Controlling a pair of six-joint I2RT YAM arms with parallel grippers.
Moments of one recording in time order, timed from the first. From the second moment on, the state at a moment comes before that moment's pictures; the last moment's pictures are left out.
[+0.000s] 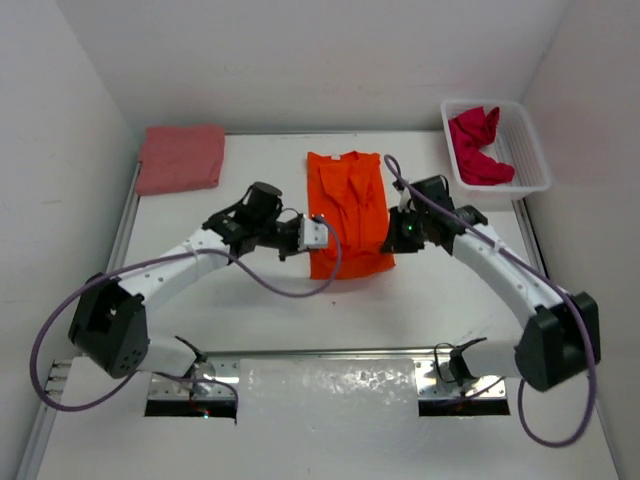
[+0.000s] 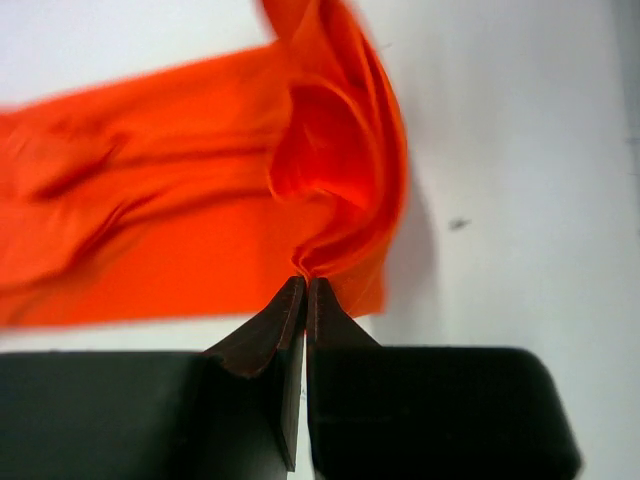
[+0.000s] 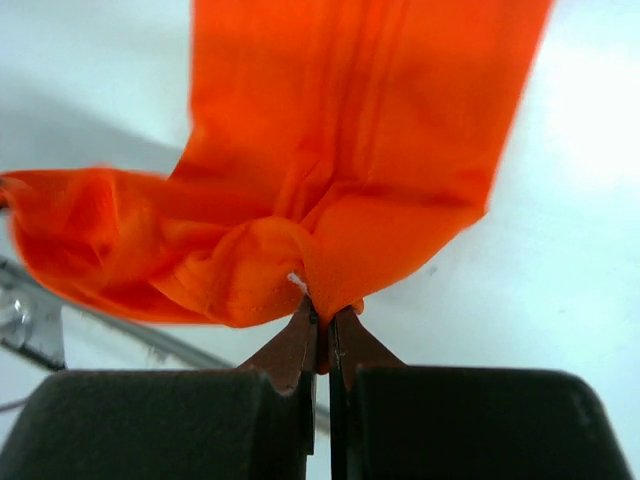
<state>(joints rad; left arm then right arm) -0.60 1.36 0.96 -0.36 0.67 0.85 0.39 1.28 0.96 -0.63 -0.24 0.35</state>
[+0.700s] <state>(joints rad) -0.44 1.75 1.18 -0.18 0.48 0.72 0.22 1.82 1.30 -0.47 -0.26 0.26</state>
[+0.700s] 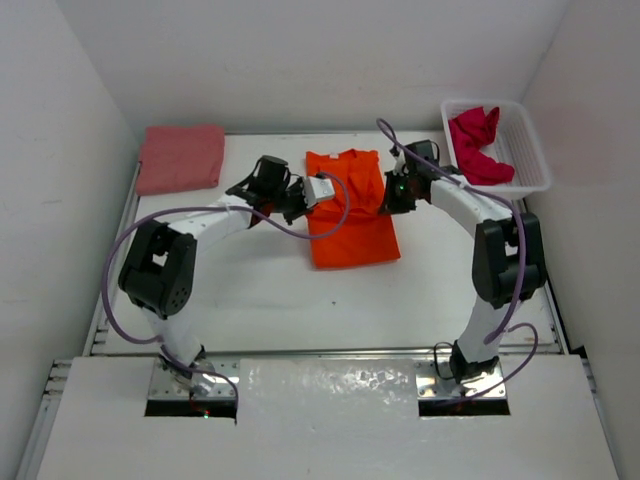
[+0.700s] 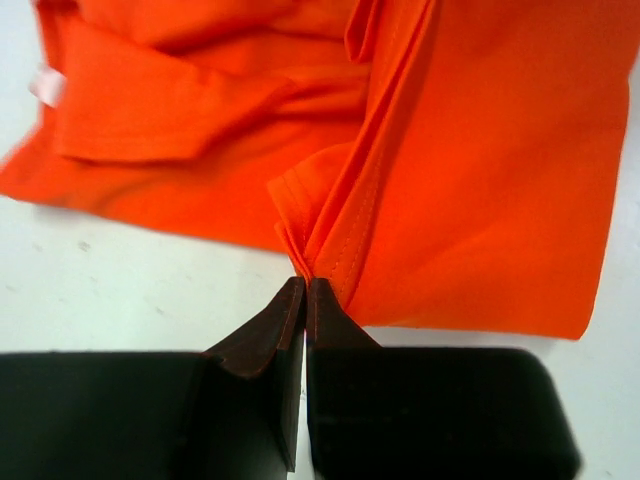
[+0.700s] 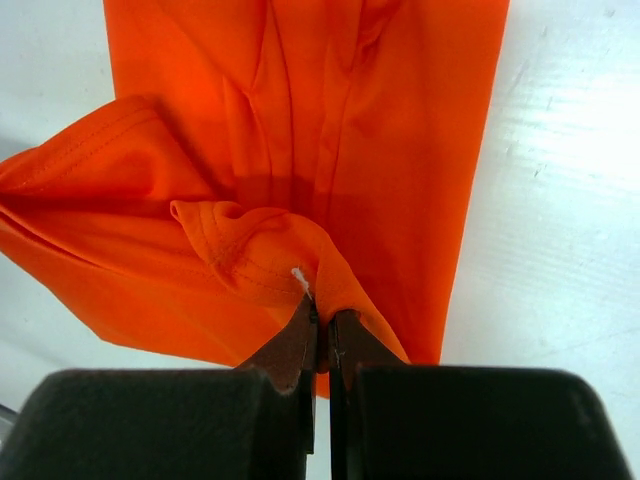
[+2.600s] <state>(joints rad) -0.45 1.96 1.47 -0.54 0.53 0.79 0.14 2.13 1.42 -0.19 -0.33 0.27</state>
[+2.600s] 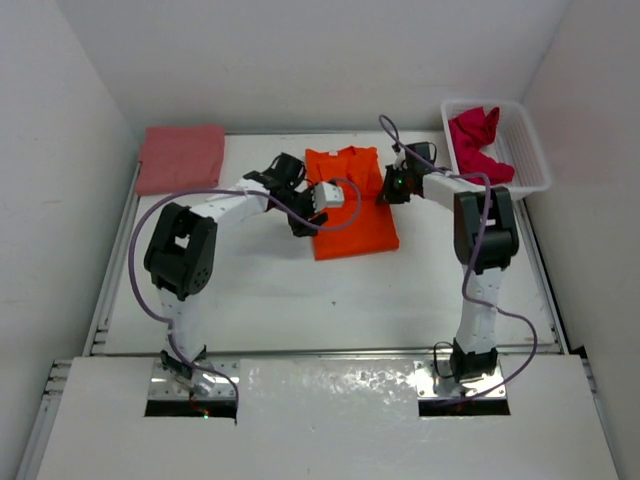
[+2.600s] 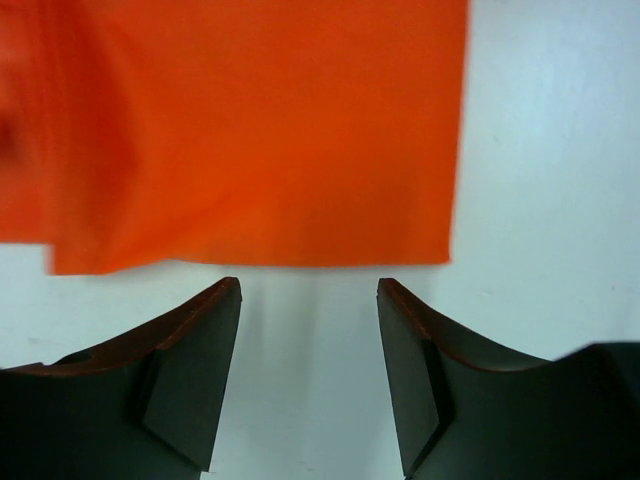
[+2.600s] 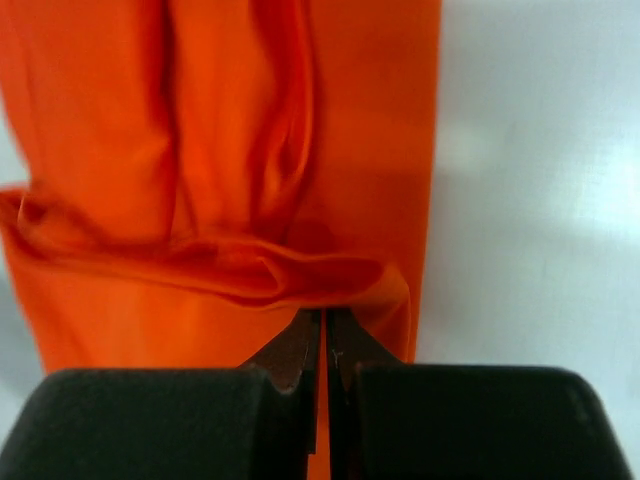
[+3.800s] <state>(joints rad) -0.67 1.86 1.03 -0.10 0.26 1.00 0.11 1.88 1.08 -0.38 -0.35 0.28</state>
